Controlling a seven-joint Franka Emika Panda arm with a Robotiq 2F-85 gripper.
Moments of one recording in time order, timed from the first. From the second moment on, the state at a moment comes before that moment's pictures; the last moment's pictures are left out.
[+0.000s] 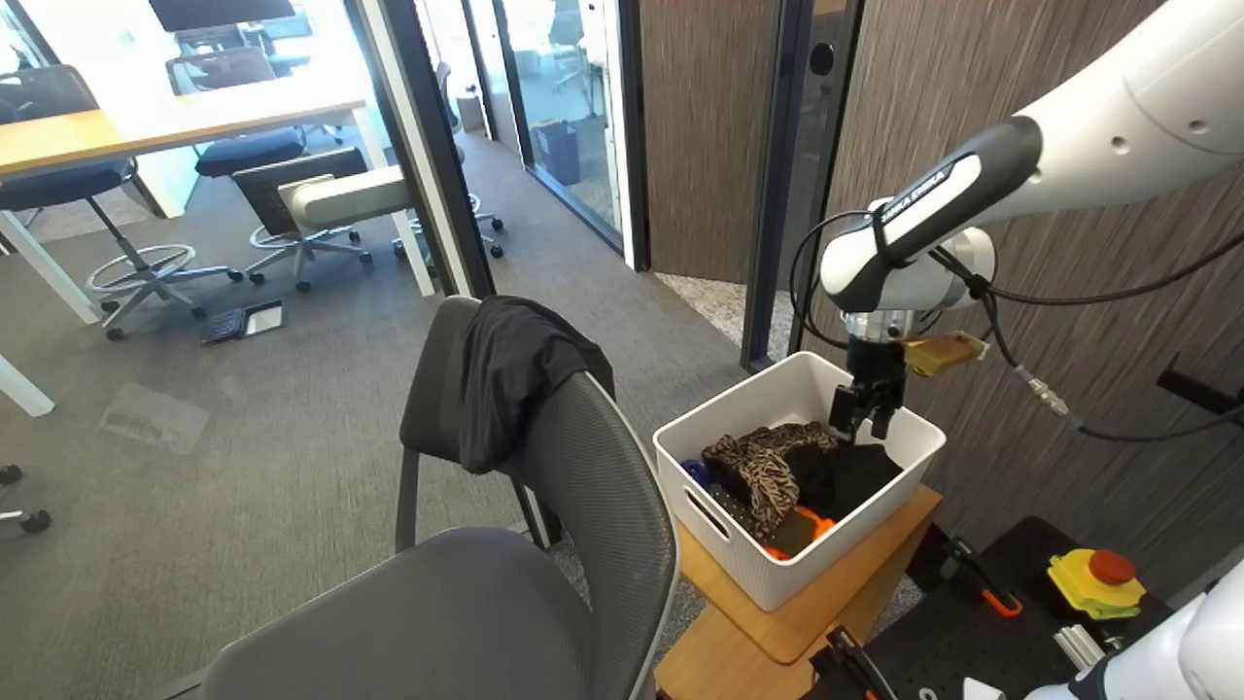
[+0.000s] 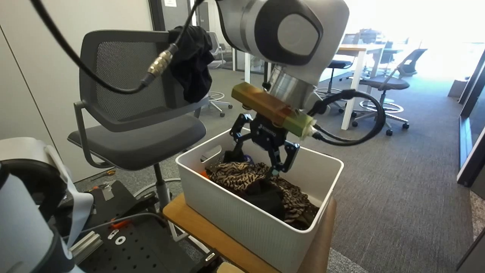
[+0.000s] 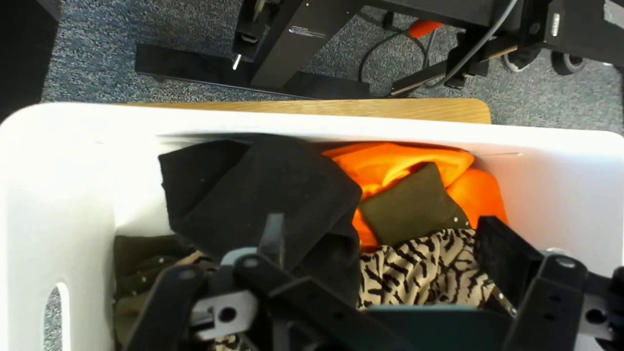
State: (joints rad) arm -0.05 0.09 -0.18 -2.45 0.21 2.17 -0.56
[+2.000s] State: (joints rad) arm -0.22 0.50 -0.04 -2.17 0.11 2.16 -0.90
